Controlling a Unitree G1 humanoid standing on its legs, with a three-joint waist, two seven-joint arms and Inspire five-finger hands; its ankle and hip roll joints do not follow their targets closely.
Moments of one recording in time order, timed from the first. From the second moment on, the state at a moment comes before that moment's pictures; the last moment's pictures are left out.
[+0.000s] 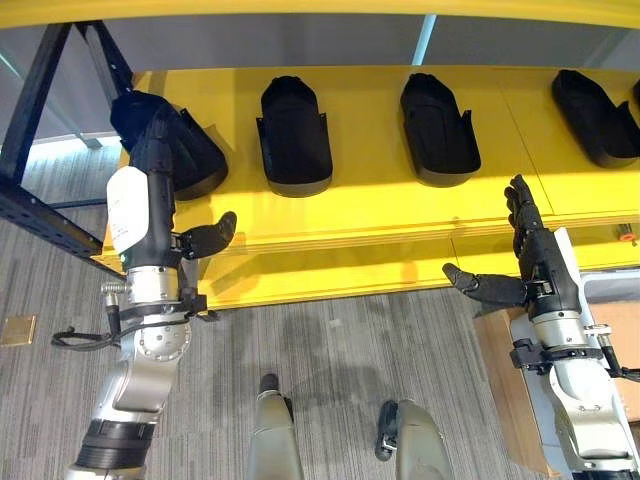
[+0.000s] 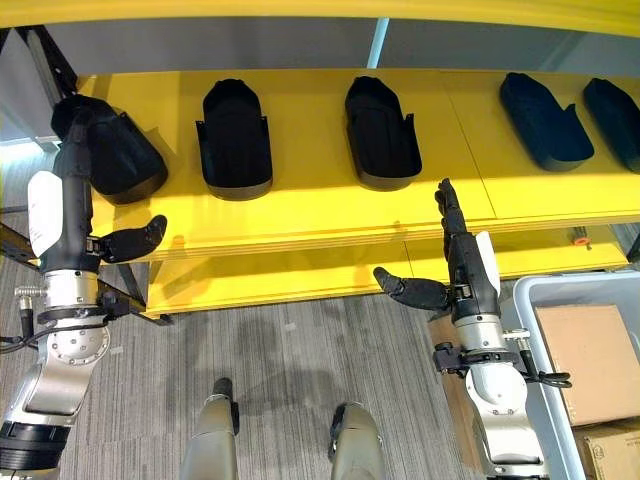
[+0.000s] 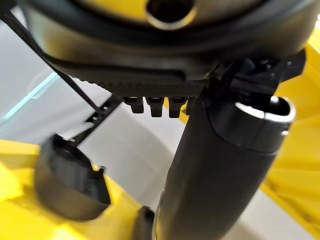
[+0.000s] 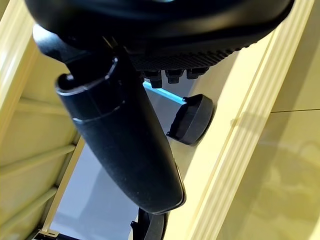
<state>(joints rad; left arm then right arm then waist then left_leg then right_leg) -0.23 0.60 0.03 -0.08 0.32 -0.07 0.44 0.06 -0.46 -0.09 -0.21 0.12 -0.19 -0.06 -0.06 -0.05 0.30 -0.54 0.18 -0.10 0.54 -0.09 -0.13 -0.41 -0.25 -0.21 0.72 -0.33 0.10</state>
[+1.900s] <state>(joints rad) -0.65 0.61 -0.08 0.51 -0.11 0.01 0.58 0.03 -0.52 -0.05 -0.24 0.12 -0.19 -0.06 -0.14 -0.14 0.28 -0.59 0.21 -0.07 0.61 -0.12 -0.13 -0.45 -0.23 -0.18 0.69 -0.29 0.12</state>
